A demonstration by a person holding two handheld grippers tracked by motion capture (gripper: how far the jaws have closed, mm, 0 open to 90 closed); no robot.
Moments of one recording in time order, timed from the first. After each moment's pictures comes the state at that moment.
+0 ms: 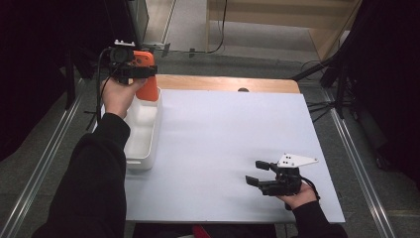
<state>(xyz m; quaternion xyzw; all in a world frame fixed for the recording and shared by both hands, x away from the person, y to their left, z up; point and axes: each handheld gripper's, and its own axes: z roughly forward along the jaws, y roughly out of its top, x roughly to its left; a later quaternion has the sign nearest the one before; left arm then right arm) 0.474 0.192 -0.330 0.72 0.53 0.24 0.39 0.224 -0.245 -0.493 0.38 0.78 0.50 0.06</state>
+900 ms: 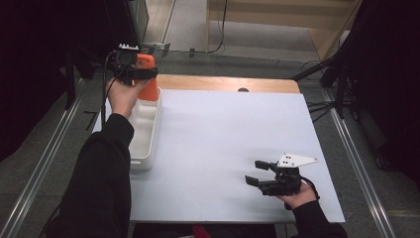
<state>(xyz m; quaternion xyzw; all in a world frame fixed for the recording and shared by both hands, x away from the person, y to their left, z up) 0.500 0.194 -0.358 0.71 0.54 0.26 0.38 0.225 -0.245 -0.493 0.37 0.78 0.51 0.05</state>
